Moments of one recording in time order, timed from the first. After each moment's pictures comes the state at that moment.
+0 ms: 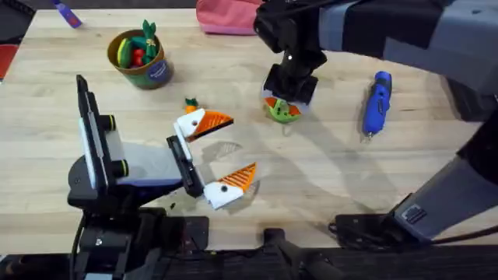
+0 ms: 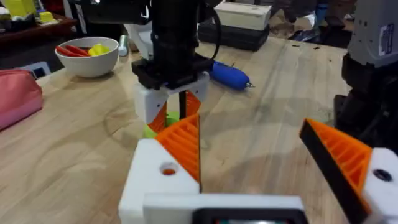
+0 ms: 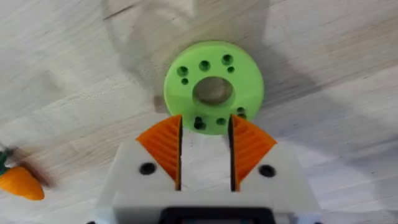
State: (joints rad) left arm -0.03 0.01 0.01 -0.11 1.08 0.06; right arm 0.60 1.90 1.46 -1.06 0.06 1.07
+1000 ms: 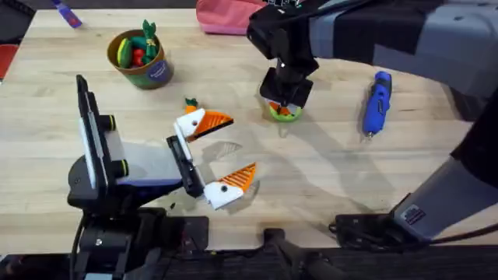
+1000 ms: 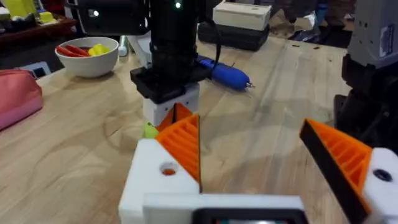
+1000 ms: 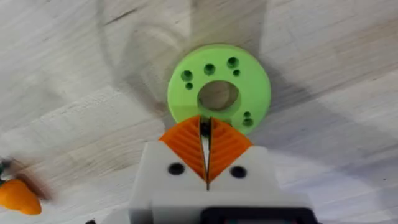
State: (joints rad) left arm -0.03 0.01 0.01 -0.11 1.08 0.06; right arm 0.63 1.92 1.44 -1.02 0.10 1.09
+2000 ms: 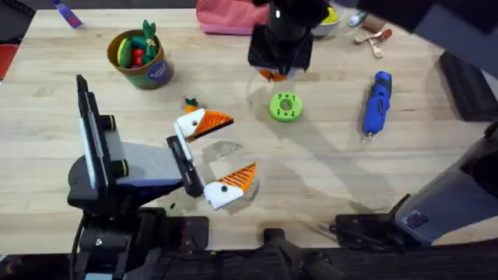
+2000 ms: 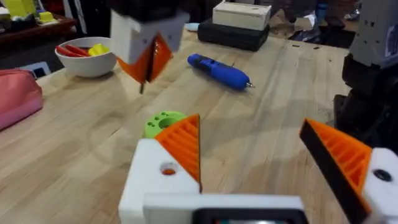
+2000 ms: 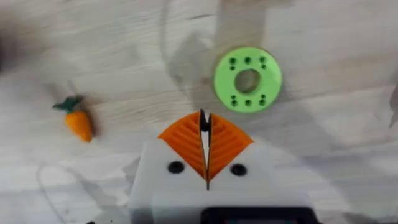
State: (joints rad) left arm -0.03 0.01 0.01 -0.11 1.08 0.06; right arm 0.71 1.88 1.82 -1.29 0.19 0.90
